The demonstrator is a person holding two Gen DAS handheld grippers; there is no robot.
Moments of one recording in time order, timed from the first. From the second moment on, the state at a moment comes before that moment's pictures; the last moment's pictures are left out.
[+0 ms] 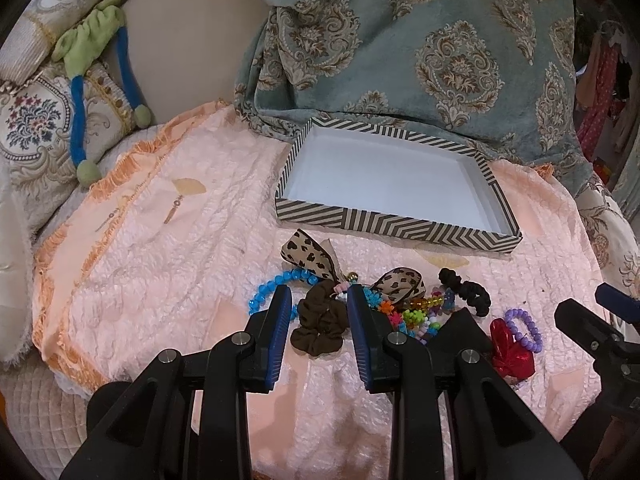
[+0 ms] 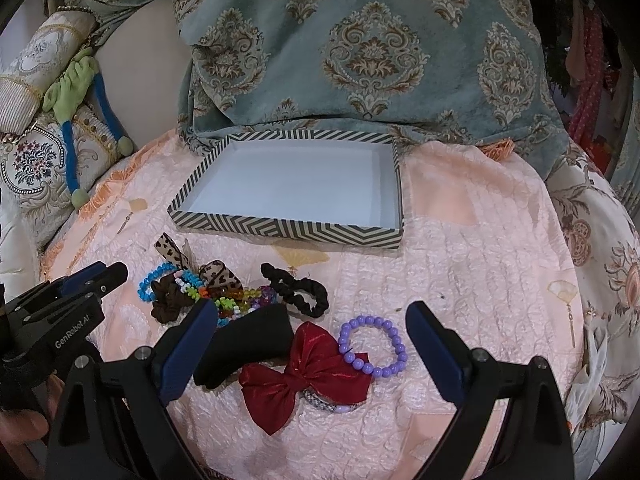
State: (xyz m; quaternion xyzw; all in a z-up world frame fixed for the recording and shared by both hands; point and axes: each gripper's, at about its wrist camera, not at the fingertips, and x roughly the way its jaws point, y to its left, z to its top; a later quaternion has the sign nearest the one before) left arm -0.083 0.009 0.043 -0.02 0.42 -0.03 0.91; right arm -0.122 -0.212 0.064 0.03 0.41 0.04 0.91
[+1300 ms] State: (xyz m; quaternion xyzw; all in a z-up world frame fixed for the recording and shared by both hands) left arm -0.027 0.021 -0.030 -0.10 0.51 -0.10 0.85; right arm -0.083 -0.199 -0.020 0.03 0.48 0.16 0.86
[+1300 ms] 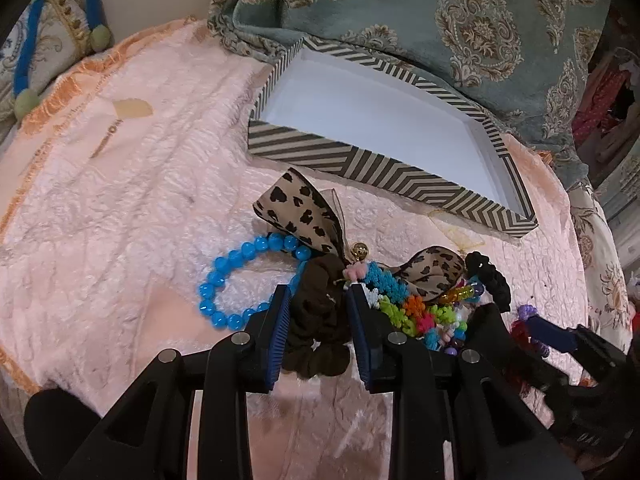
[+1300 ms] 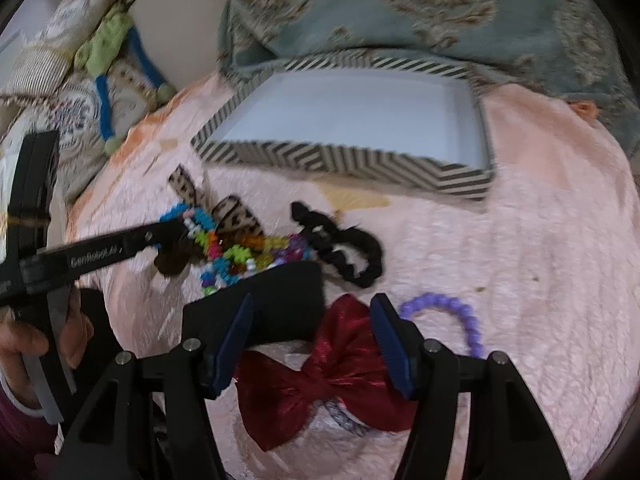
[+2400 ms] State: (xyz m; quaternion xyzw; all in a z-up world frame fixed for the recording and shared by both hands) left arm -0.030 0.046 0.091 -0.11 0.40 -0.12 0.90; right arm -0.080 -0.234 0.064 0.10 0.35 0.20 0.91
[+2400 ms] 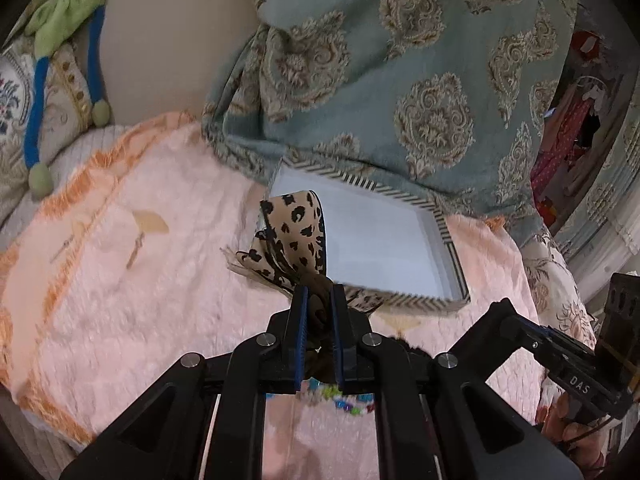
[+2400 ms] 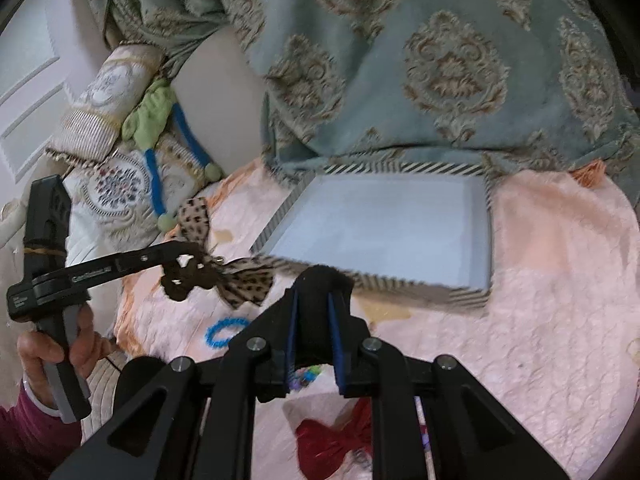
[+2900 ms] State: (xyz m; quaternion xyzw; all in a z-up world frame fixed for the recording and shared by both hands) left arm 0.081 0.011 0.065 -0.11 0.42 -0.11 0.90; right arm 0.032 -0.284 0.036 0.18 0.37 0.08 0.91
